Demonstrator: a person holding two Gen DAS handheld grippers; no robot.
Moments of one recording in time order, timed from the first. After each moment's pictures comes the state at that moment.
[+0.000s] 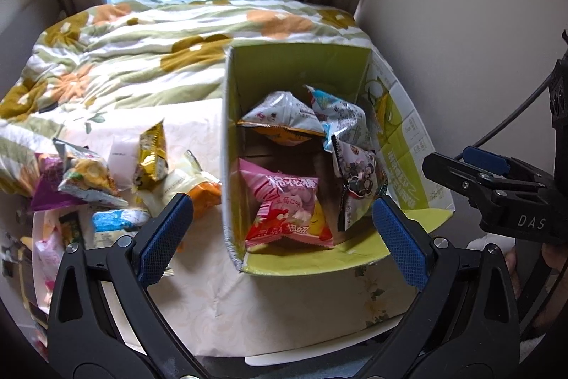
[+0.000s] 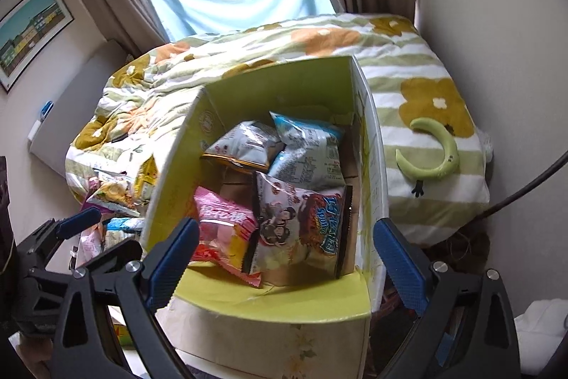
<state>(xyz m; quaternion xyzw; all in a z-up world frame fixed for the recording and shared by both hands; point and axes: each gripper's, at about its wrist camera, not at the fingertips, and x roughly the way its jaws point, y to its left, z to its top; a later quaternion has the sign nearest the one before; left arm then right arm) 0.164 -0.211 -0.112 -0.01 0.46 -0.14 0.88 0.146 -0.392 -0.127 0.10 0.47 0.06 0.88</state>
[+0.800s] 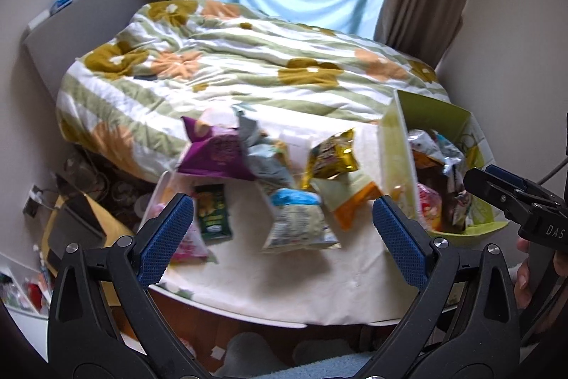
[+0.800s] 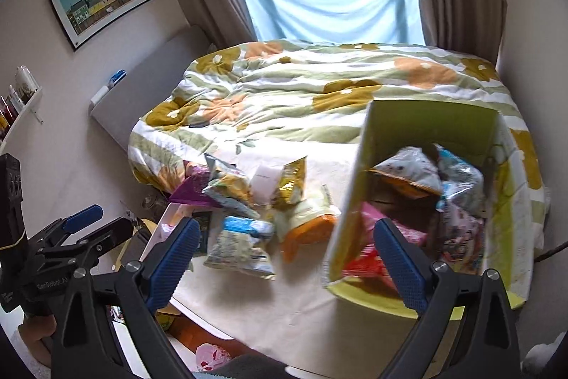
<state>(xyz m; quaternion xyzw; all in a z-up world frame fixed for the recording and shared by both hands) 0.106 0.024 -0.080 -0.07 0.43 0.01 0.90 0.135 -0.209 -0.094 0.07 0.43 0.19 0.88</state>
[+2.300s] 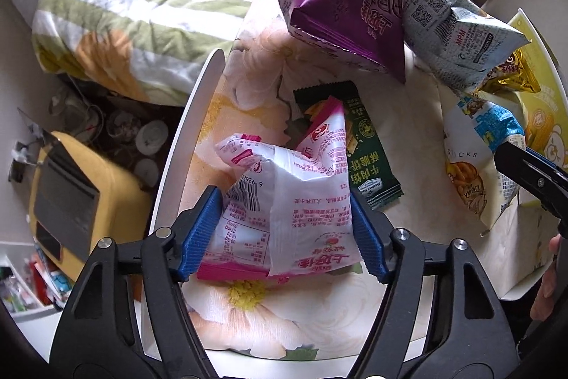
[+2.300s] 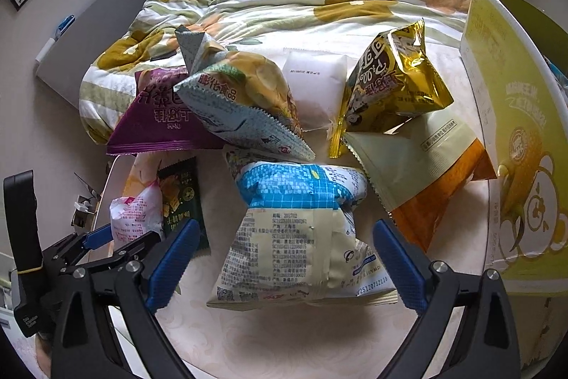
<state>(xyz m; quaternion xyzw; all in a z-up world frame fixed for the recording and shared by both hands) 0.176 0.155 -0.303 -0.08 0.57 0.01 0.81 0.186 -0.048 -0.260 0.05 0.54 0.12 0.83</state>
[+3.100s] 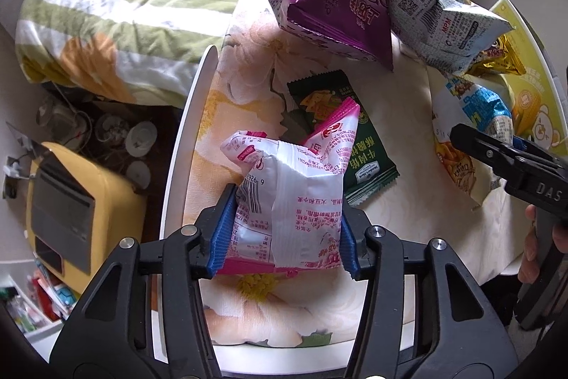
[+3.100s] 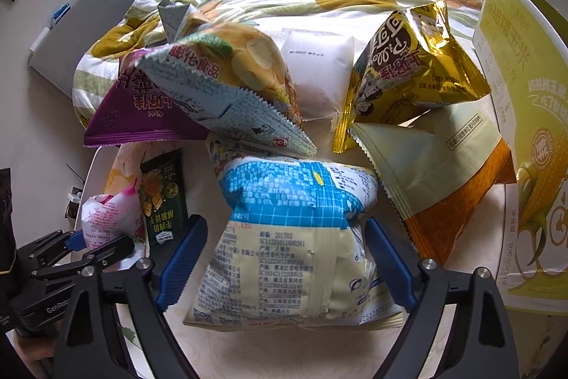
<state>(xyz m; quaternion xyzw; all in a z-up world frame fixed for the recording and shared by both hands) 0.173 0.164 -0.301 -0.07 0.59 -0.04 0.80 0.203 -0.041 -0.286 0.03 0.56 0.12 0.82</state>
